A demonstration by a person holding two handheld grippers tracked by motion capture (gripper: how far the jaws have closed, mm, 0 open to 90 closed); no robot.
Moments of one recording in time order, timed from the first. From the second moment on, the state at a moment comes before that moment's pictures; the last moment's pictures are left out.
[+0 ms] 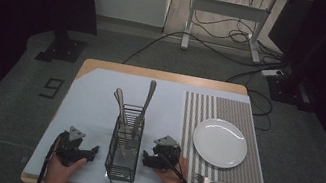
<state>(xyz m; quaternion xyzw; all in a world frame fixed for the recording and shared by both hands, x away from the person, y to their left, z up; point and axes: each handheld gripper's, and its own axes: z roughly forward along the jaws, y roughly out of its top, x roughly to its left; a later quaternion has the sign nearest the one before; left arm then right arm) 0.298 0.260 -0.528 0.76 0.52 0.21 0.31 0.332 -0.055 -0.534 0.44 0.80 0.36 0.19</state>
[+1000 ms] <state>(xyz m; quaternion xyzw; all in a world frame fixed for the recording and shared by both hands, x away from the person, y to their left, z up) 0.298 0.260 -0.528 0.76 0.52 0.21 0.31 0.320 -0.070 -0.486 0.44 0.76 0.45 0.19</state>
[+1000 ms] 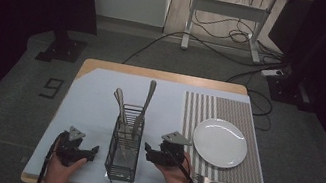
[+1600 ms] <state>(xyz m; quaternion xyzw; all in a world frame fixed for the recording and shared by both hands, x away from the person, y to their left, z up) 0.298 0.260 -0.528 0.77 0.52 0.21 0.31 0.345 -0.064 -0.450 0.40 0.76 0.48 0.19</state>
